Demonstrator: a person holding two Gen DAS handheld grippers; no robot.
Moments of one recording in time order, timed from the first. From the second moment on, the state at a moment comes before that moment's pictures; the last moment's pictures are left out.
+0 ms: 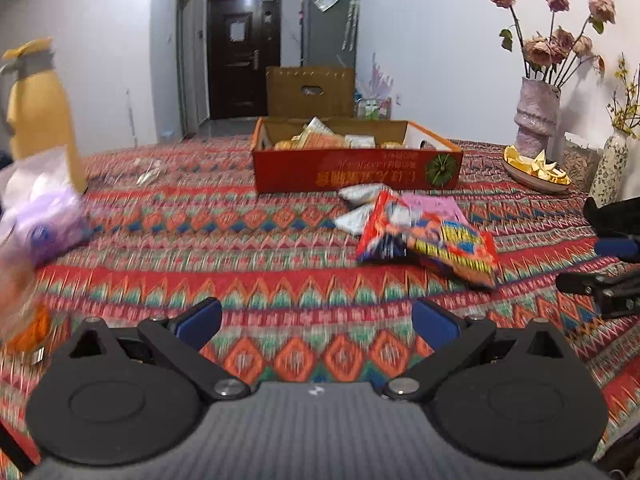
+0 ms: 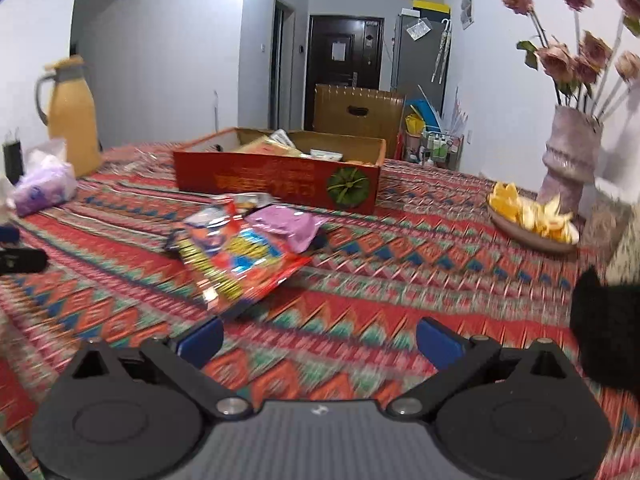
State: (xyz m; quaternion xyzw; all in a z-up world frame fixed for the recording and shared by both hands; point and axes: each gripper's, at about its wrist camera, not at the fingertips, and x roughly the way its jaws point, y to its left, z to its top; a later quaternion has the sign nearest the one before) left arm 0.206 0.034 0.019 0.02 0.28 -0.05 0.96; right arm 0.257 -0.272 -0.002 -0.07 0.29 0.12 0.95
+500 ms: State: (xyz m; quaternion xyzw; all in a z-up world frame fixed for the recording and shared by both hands) left arm 0.333 0.012 0.025 0.05 0.28 -0.10 0.95; right arm 0.443 -0.233 -0.024 -0.13 0.33 0.24 0.90
